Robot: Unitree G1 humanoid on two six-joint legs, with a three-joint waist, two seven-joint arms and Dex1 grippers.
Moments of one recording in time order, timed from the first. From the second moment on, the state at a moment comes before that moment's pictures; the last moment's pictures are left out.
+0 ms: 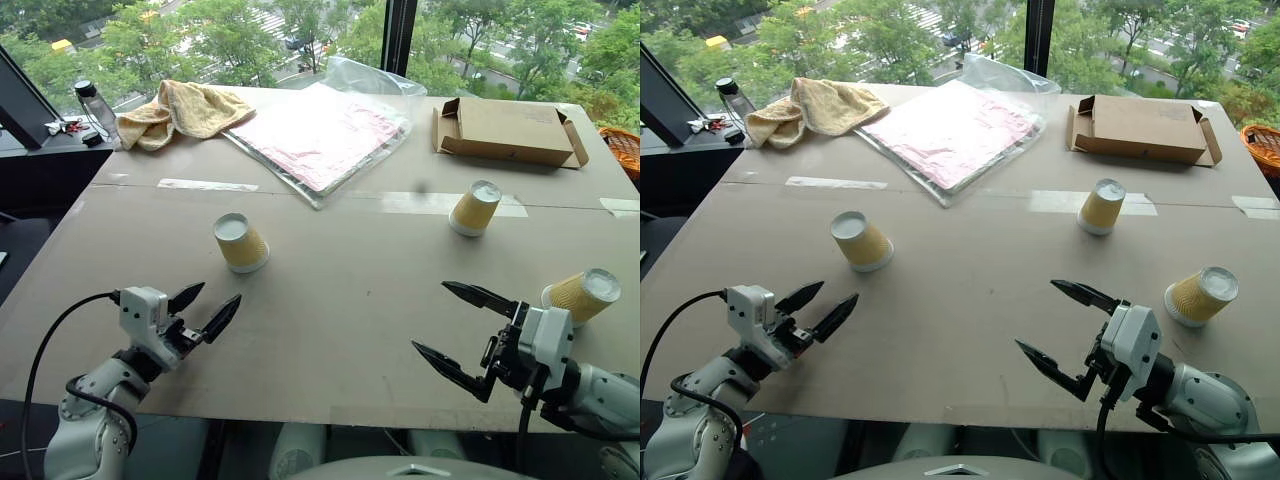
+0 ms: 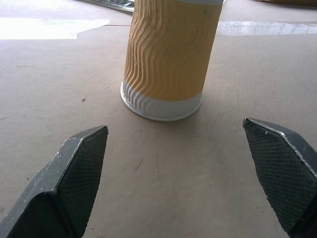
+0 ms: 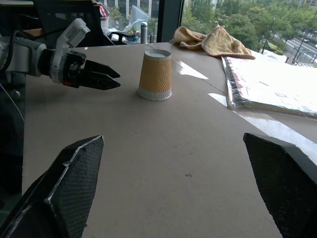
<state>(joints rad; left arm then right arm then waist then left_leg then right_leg) 0.17 0.55 0.39 -0.09 -0.51 0.16 -0.75 0.40 -0.61 -0.04 -0.81 0.49 0.15 0.77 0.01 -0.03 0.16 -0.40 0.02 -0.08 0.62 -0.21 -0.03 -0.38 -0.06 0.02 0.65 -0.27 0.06</state>
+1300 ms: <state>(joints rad) -0.54 0.47 -0.16 0.19 -0.38 0.24 -1.17 0.79 -0.47 -0.10 -0.94 0.31 0.05 0.60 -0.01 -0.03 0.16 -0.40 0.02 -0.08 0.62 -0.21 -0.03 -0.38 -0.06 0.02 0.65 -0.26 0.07</state>
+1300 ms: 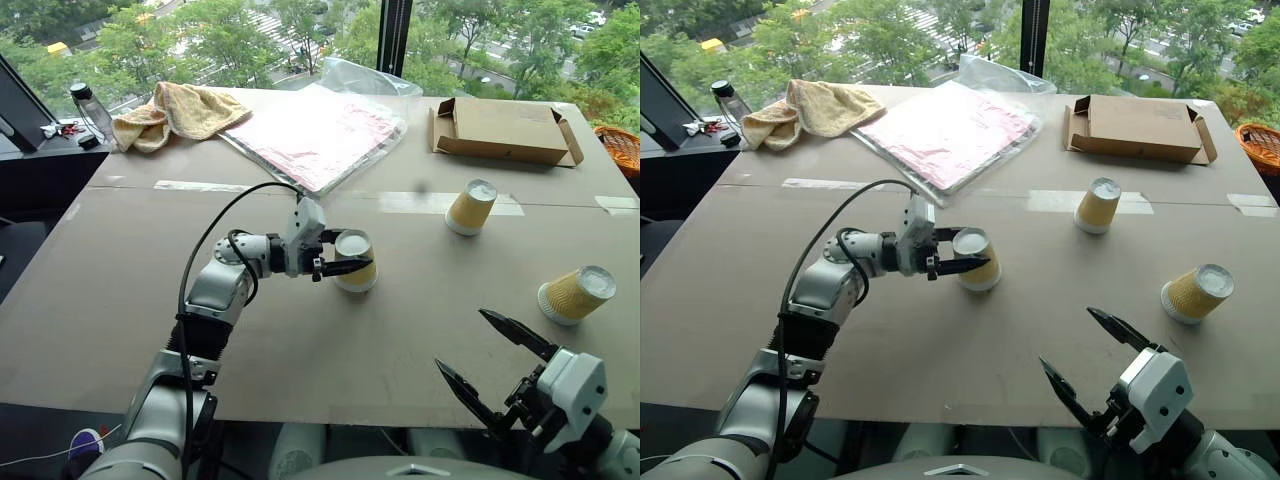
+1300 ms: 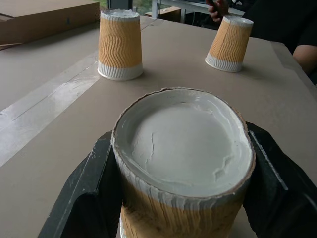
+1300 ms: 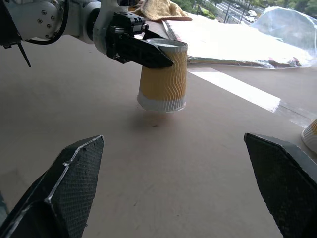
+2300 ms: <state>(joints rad) -0.36 0.64 -0.02 -0.35 -0.78 0.60 -1.30 0.24 -0.38 -0.57 -0.62 0.40 0.70 0.14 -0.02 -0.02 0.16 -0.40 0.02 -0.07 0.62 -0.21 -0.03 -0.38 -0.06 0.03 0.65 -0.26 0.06</state>
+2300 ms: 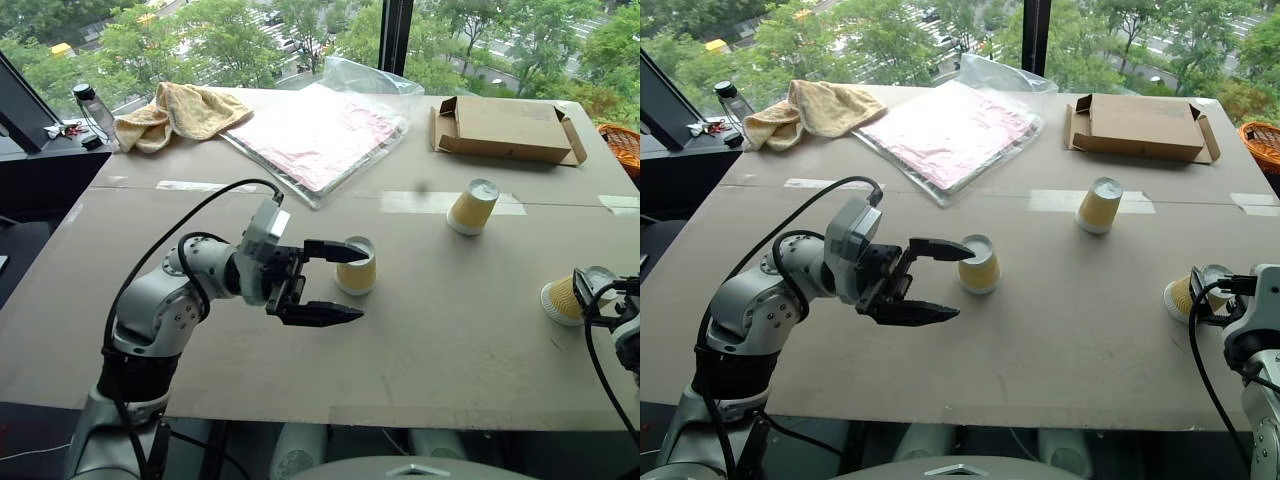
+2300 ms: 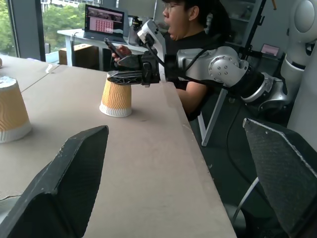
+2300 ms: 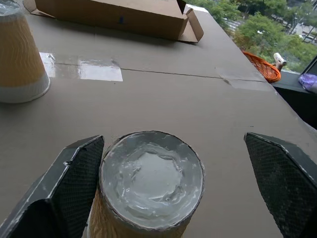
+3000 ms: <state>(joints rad) -0.08 0.64 0.23 -0.32 -0.80 0.51 -1.09 0.02 -0.50 -0.21 -0.74 0.56 0.70 0.39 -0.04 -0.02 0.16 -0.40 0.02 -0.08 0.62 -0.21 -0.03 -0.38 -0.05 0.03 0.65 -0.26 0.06</state>
